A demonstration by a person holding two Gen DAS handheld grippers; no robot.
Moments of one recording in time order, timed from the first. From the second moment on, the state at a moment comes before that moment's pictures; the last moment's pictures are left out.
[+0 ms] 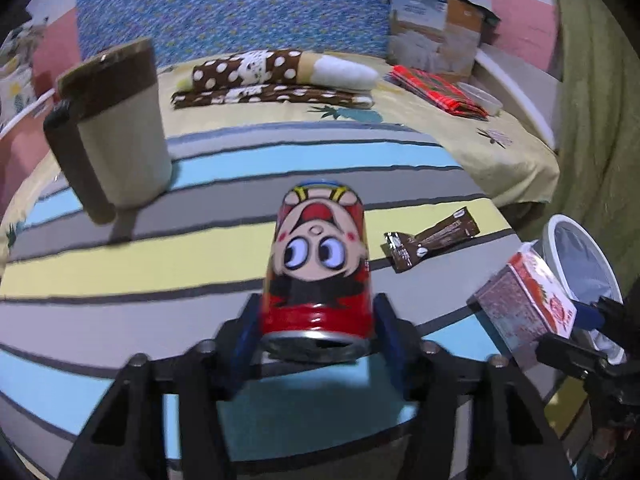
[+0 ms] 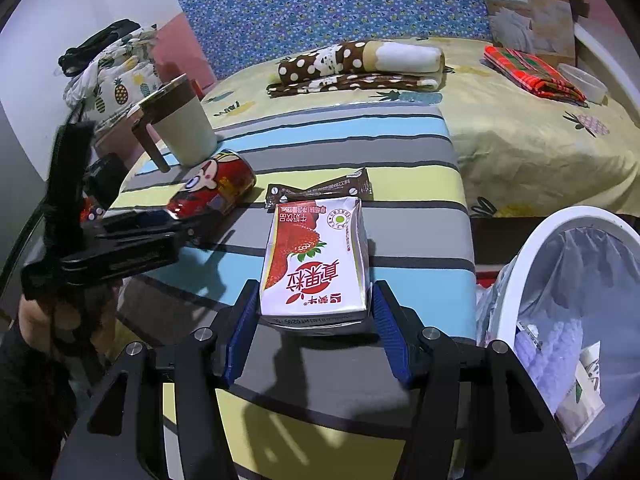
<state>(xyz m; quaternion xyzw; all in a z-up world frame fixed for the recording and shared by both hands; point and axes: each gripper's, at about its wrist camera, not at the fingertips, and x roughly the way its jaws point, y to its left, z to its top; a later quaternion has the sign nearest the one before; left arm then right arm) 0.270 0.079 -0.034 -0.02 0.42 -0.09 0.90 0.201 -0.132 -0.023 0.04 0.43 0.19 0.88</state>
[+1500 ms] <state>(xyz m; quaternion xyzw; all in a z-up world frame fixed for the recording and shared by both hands) 0.130 -0.012 0.027 -0.07 0.33 -0.11 0.93 0.143 -0.187 0.020 0.05 0.36 0.17 0.92</state>
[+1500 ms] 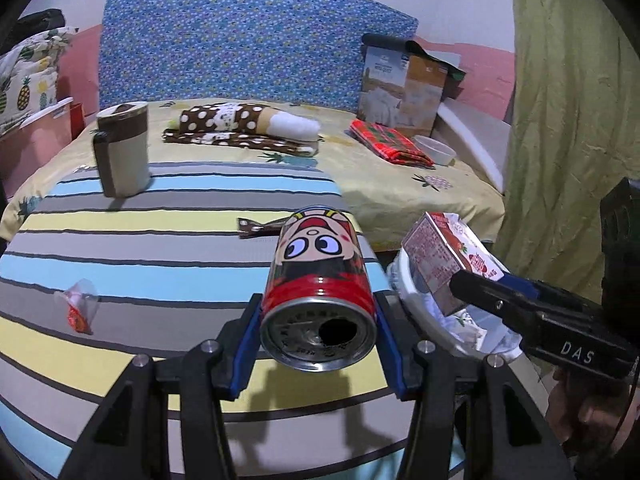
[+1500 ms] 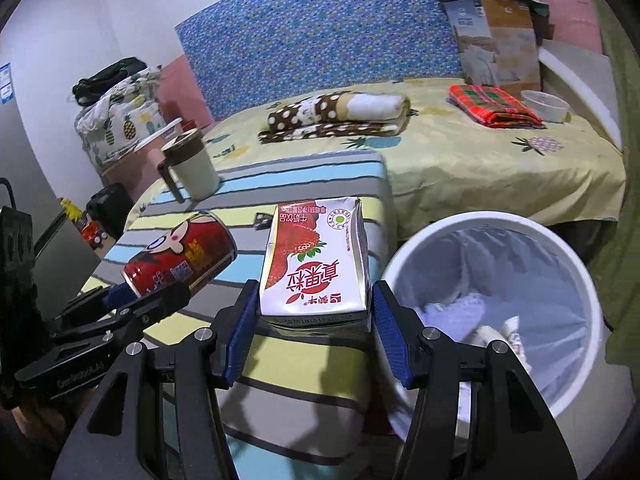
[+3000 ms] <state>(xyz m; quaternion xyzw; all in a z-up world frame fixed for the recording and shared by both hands) 0.186 -0.165 -0.002 -0.01 0.38 -0.25 0.89 0.159 -0.302 -0.016 0.11 0.41 0.05 0.91</state>
